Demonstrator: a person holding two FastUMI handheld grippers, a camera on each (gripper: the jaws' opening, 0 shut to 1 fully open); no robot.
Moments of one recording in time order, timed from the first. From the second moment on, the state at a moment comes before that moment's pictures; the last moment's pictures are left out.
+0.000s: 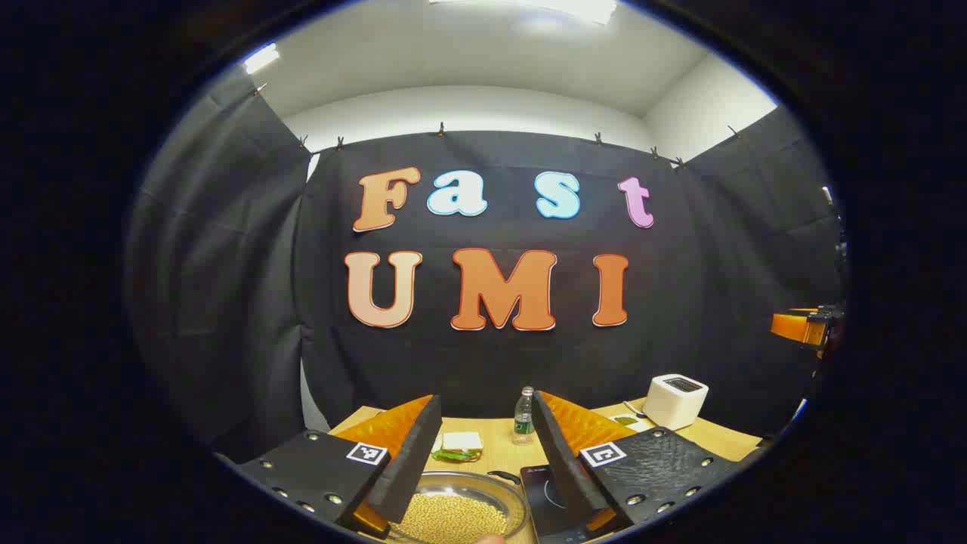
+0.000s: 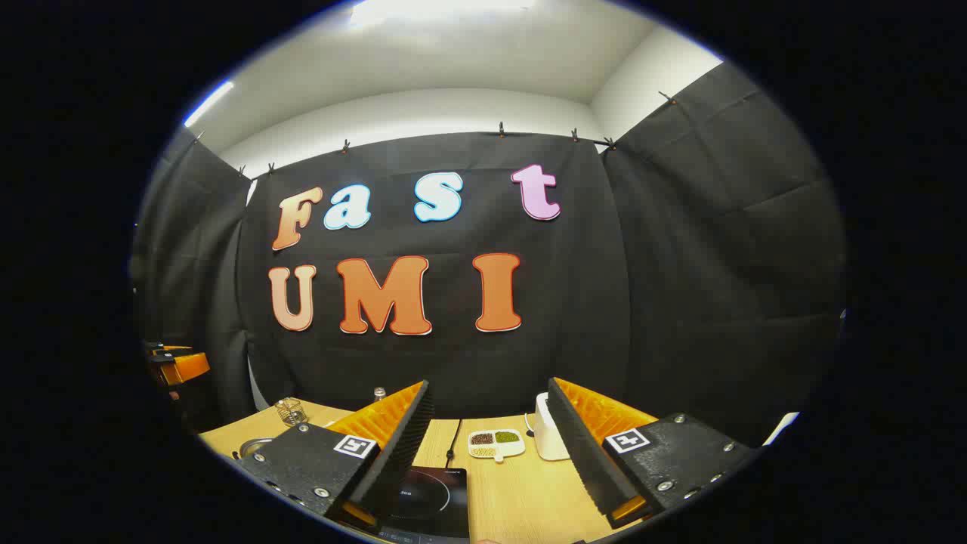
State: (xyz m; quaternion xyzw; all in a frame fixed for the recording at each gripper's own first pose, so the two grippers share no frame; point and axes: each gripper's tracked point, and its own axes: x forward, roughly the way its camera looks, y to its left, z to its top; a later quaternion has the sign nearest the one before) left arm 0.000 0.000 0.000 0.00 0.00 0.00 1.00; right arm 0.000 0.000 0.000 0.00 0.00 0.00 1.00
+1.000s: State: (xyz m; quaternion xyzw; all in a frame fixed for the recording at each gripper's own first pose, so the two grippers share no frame) left arm -0.006 0.009 0.000 0.01 0.00 0.00 1.00; right arm 0.000 0.014 -0.001 0.00 0.00 0.02 1.00
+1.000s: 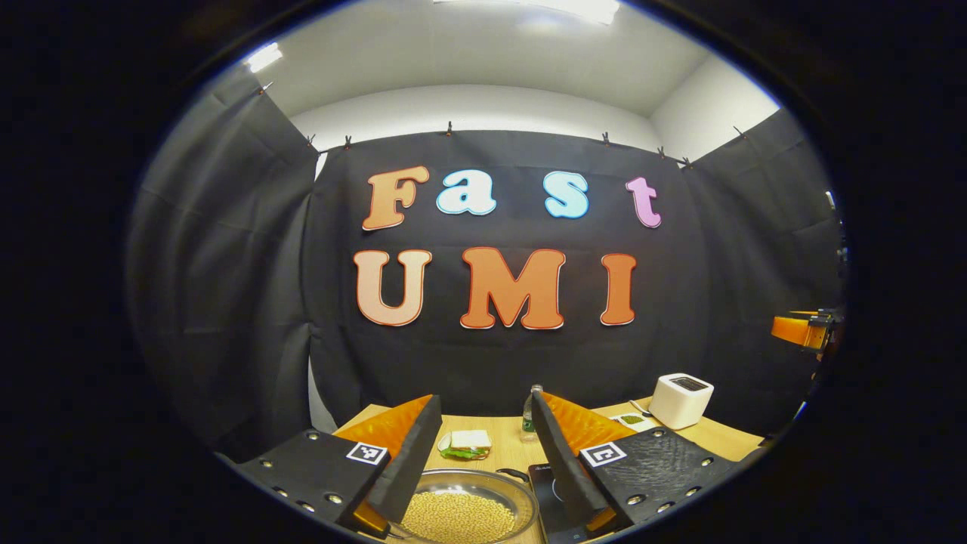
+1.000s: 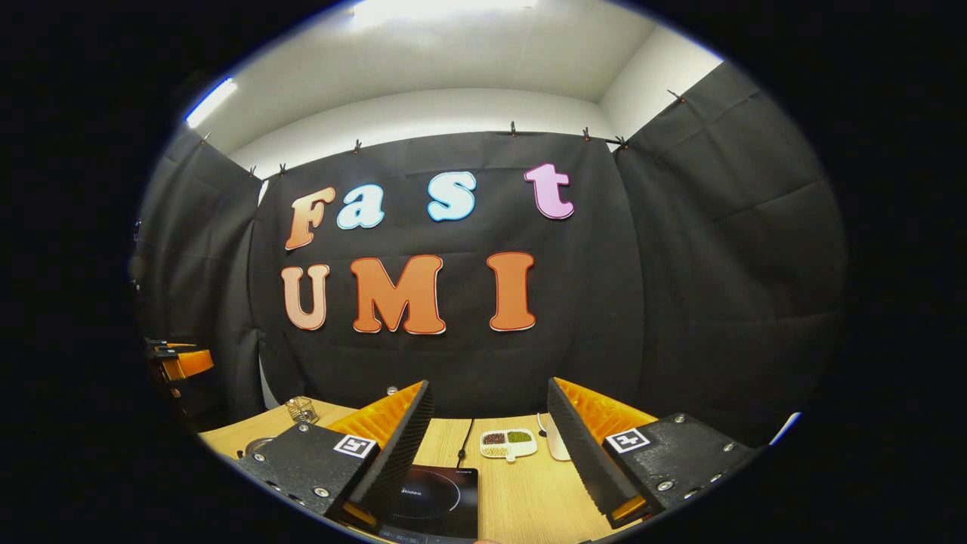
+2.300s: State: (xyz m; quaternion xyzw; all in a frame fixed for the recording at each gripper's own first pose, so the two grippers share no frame) left arm -0.005 0.005 -0.026 0.01 0.02 -0.03 1.00; right arm 0.010 0.014 -0.014 0.01 0.01 0.02 1.00
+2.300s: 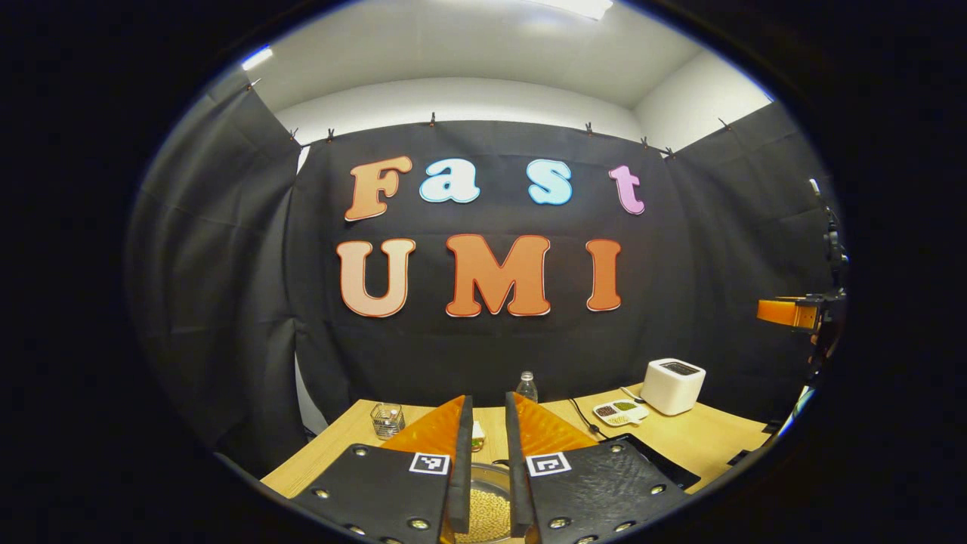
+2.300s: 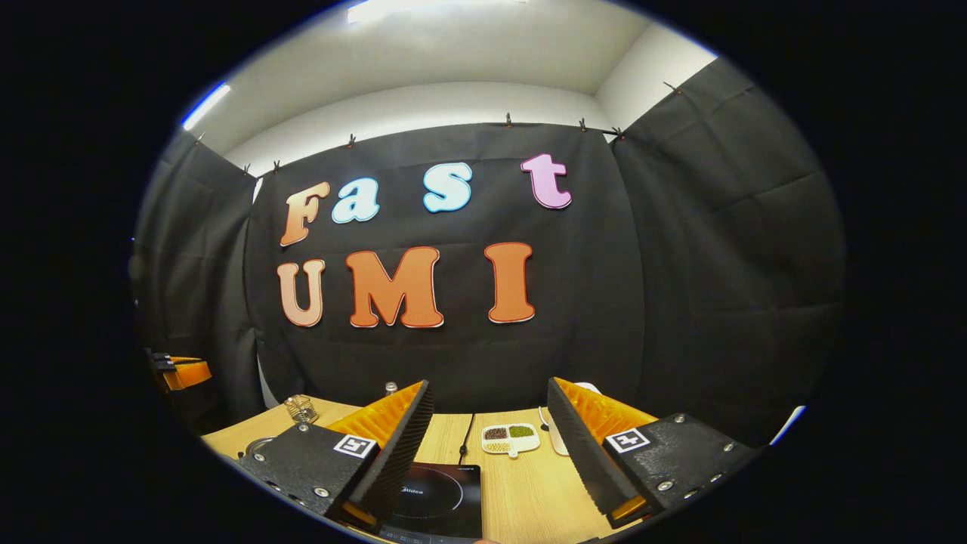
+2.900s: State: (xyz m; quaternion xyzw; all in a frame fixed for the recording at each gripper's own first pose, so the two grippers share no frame) left arm -0.024 0.042 -0.068 0.01 0.06 0.00 1.00; right arm 0.012 0.016 -0.023 0.01 0.02 0.02 1.00
